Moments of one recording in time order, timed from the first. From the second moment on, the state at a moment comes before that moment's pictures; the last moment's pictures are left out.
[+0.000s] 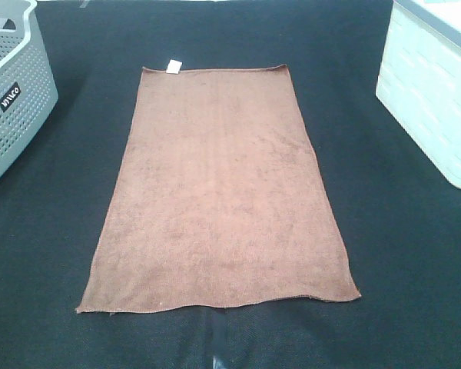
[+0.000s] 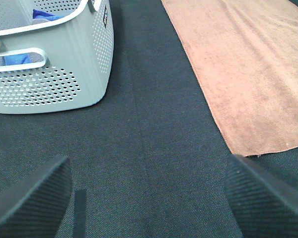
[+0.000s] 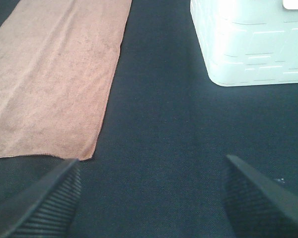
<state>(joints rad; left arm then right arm) 0.04 0.00 -0.50 -0.13 1.06 0.18 0.00 -0.01 -0.50 0.08 1.07 -0.09</state>
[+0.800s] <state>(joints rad) 0.04 0.00 -0.50 -0.13 1.06 0.18 0.00 -0.01 -0.50 0.08 1.07 -0.09</state>
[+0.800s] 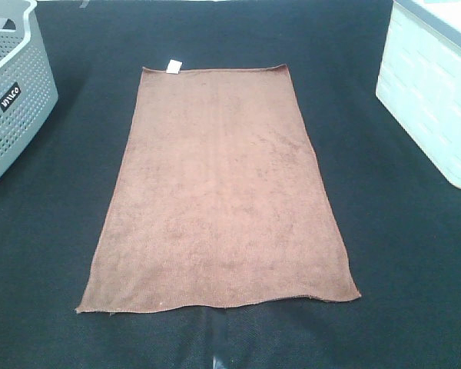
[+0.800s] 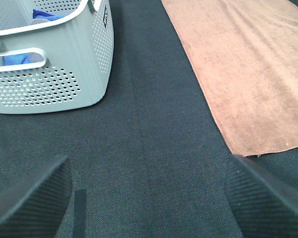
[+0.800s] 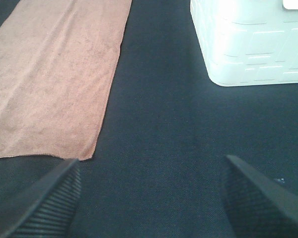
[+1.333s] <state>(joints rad) 0.04 0.00 -0.50 -0.13 1.06 0.18 0.00 -0.01 -0.50 0.08 1.07 -0.09</state>
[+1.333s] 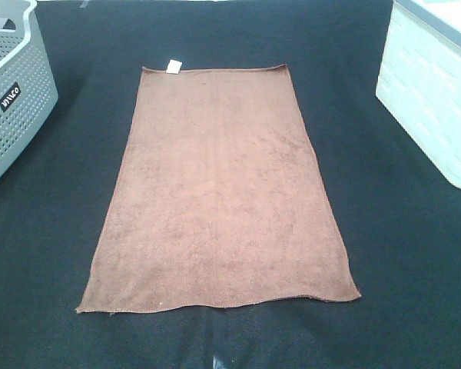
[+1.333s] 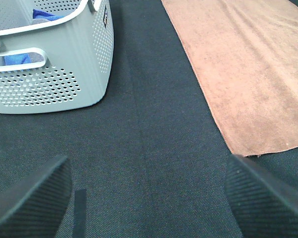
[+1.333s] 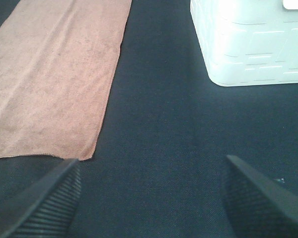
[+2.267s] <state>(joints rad) 0.04 0.00 -0.50 -0.13 1.06 0.18 0.00 -0.01 -0.50 0.08 1.07 -0.09</state>
